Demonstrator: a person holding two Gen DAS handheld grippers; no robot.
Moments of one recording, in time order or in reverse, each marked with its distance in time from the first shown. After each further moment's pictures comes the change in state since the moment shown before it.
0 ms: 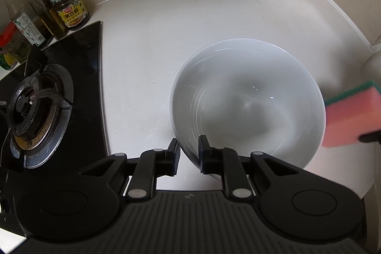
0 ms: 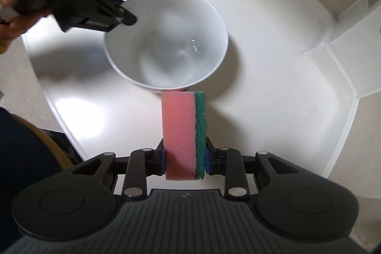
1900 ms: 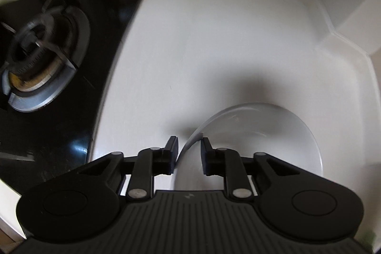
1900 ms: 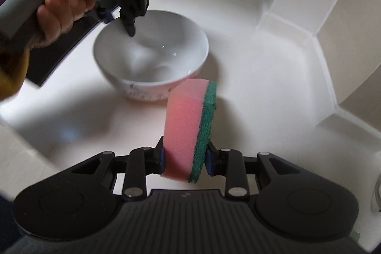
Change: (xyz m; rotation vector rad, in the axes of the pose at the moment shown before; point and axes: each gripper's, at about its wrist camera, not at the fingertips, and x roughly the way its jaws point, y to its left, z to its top) left arm 0.021 0.061 0.060 -0.459 0.162 -0.085; right arm -0.017 0.080 -0.095 0.468 -0.287 -0.086
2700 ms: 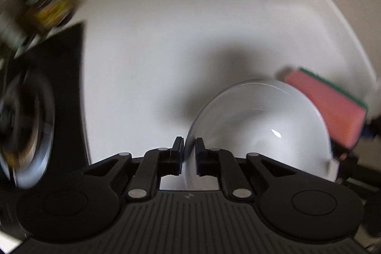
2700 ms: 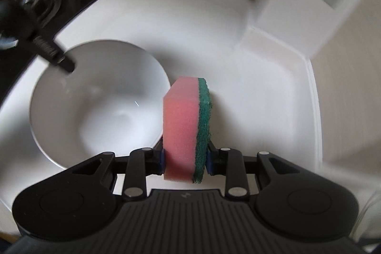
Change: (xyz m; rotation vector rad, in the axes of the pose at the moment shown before) left arm -0.046 -0.088 0.000 0.507 -0.035 0.079; right arm 0.085 -0.035 0.095 -0.109 0.039 -0.158
